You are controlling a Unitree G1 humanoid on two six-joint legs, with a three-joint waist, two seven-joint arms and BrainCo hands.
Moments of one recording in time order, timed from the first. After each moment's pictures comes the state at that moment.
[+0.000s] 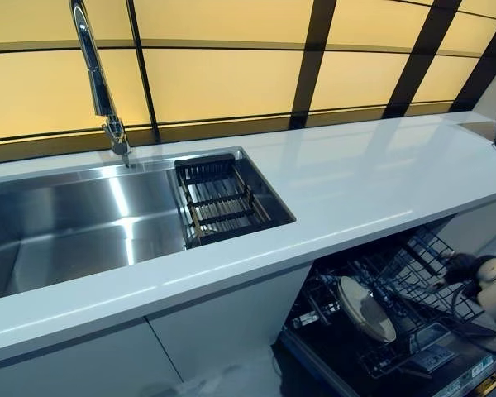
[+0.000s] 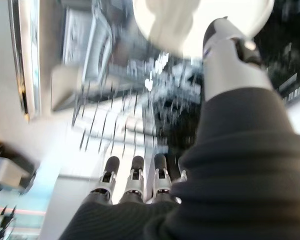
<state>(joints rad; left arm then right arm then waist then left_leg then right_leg) 0.06 0.32 -0.01 1.08 -0.49 0.12 0.02 -0.40 -1.09 0.12 0.36 -0.25 0.62 0.51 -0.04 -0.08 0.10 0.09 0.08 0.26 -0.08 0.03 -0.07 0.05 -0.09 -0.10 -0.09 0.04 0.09</state>
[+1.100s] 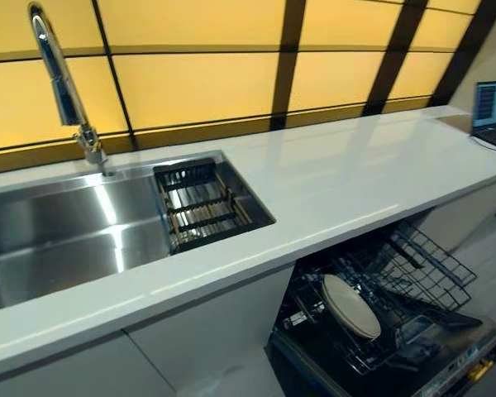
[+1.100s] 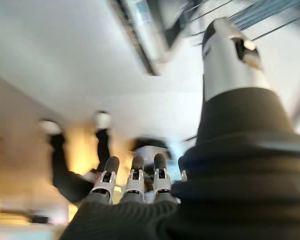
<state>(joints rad) 0.11 0.41 -0.06 1.25 -0.09 0.26 0.09 -0.21 -1.32 -0.30 1.00 -0.06 0.62 0.37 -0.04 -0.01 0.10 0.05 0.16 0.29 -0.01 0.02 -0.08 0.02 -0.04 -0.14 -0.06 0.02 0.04</state>
